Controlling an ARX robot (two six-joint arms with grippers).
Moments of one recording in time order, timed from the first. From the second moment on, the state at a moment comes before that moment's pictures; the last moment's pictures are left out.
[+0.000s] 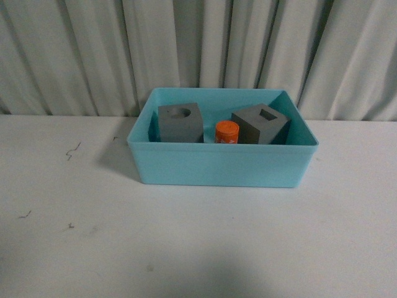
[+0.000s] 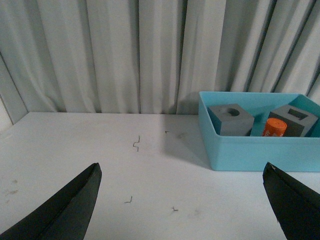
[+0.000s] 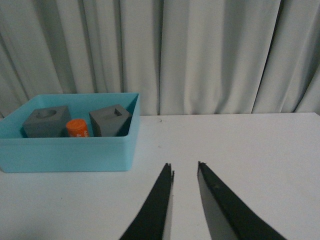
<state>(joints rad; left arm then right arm) 0.00 0.01 0.01 0.00 0.00 -0.01 0.00 0.00 0.01 0.00 0.00 -0.01</state>
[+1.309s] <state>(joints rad) 0.00 0.01 0.01 0.00 0.00 -0.01 0.00 0.00 0.01 0.00 0.00 -0.01</state>
